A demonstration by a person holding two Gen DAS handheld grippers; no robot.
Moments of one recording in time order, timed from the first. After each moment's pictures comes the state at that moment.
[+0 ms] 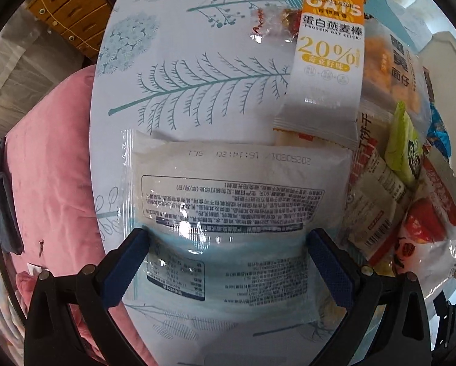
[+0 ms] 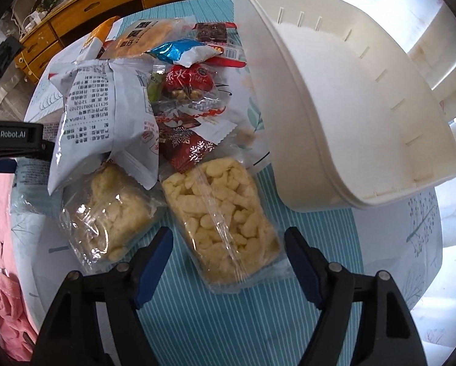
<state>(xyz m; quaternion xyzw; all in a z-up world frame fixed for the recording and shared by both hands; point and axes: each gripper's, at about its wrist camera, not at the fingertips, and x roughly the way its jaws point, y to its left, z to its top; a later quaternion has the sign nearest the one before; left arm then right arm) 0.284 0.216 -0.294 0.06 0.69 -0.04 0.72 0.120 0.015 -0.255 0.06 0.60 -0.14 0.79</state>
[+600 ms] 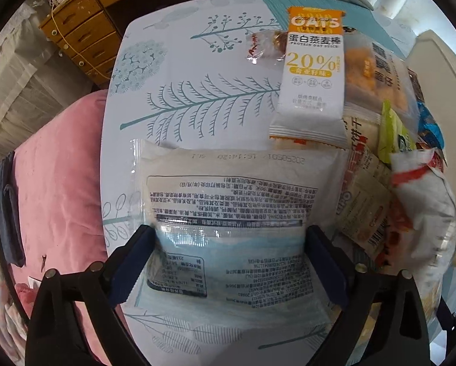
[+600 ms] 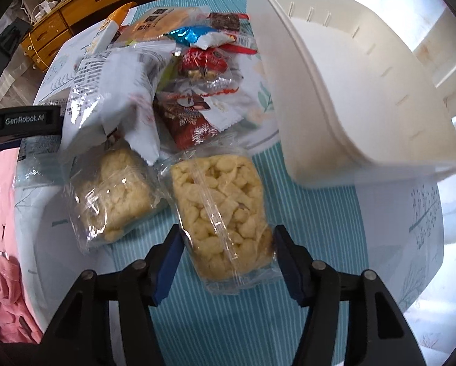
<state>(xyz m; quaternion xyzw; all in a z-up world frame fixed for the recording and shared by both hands) 0.255 0.208 -0.282 0.09 0.63 -0.04 0.77 0.091 0.034 -0.254 0.06 0.61 -0.12 0.78</state>
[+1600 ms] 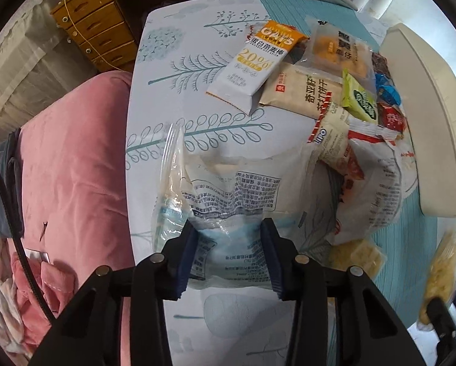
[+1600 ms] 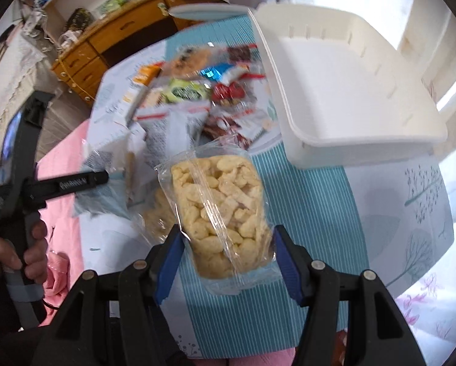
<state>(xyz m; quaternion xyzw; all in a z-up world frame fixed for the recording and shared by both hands) 0.184 0.227 -0.241 0.05 0.64 -0.05 0.76 0.051 0.019 -0.177 0.13 0.57 -0.05 0.81</state>
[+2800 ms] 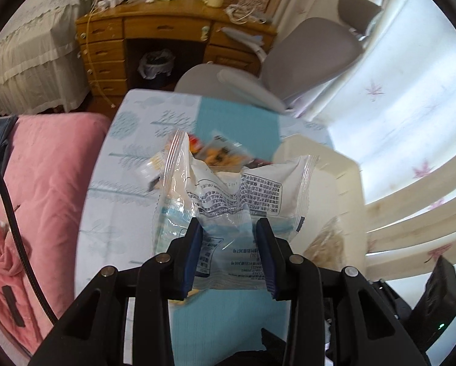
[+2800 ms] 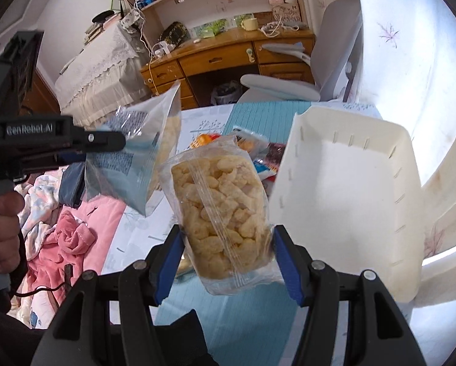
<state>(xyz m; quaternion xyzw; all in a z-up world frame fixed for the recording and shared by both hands) 0.156 0.118 -0.042 -0.12 0.53 -0.06 0.84 0.084 -0.084 -0.084 0.06 0.47 0.16 0.87</state>
